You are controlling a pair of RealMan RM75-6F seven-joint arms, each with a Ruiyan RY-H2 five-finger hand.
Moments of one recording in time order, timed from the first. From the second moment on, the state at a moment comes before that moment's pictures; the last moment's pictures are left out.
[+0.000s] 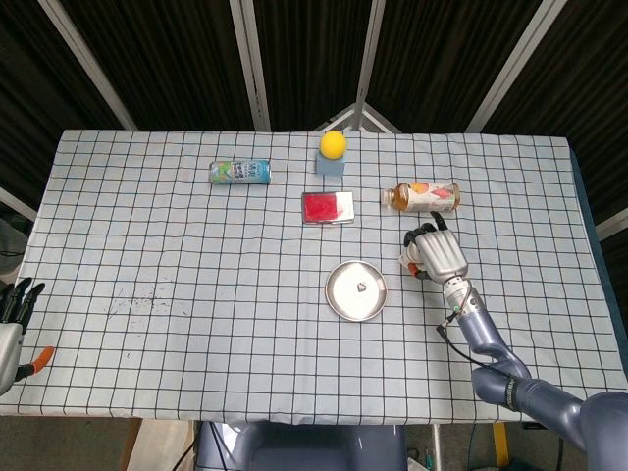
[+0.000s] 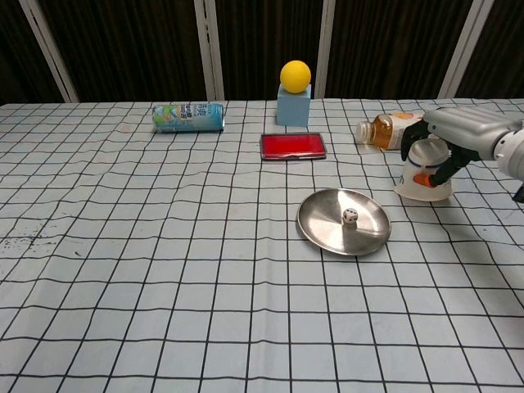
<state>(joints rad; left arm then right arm) -0.05 -1.06 -0.02 -1.74 1.41 1.45 0.26 0.70 -1.63 0.18 -0.98 -1.28 0.92 -0.06</state>
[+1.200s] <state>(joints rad) -0.05 -1.04 -0.02 -1.75 1.42 1.46 0.19 0.48 -1.15 0.16 -1.69 -1.32 1.13 -0.12</state>
